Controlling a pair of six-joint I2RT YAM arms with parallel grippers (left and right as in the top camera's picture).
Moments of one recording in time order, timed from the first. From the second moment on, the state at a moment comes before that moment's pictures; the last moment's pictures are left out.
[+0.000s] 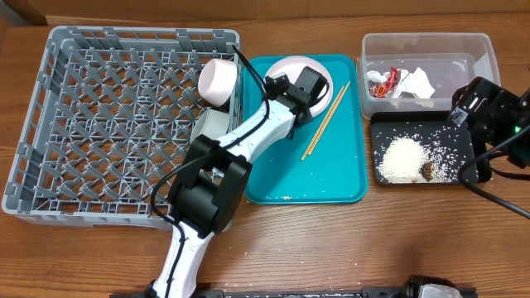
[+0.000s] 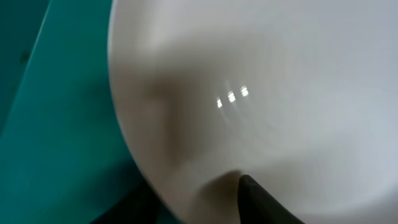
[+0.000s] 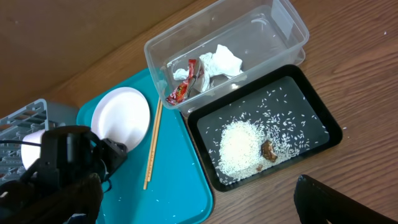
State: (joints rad) left arm -0.60 2.27 1.71 -0.64 -0.29 -0.93; right arm -0.13 1.26 1.85 -1.43 -0.04 0.38
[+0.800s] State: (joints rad) left arm -0.60 2.04 1.75 -0.54 -0.69 -0.40; right arm -0.13 1.26 1.85 -1.43 -0.04 0.38
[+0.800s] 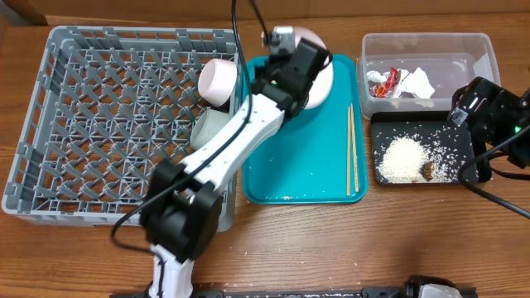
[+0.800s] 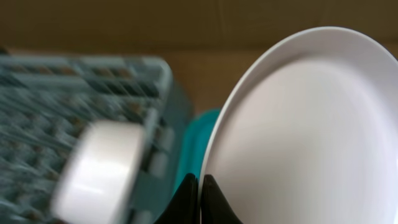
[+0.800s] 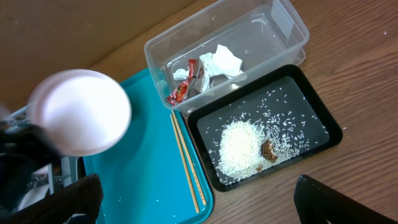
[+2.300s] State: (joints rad) left arm -0.17 1.96 1.77 -0.38 -0.85 0.60; right arm -0.13 1.26 1.85 -1.43 -0.04 0.38
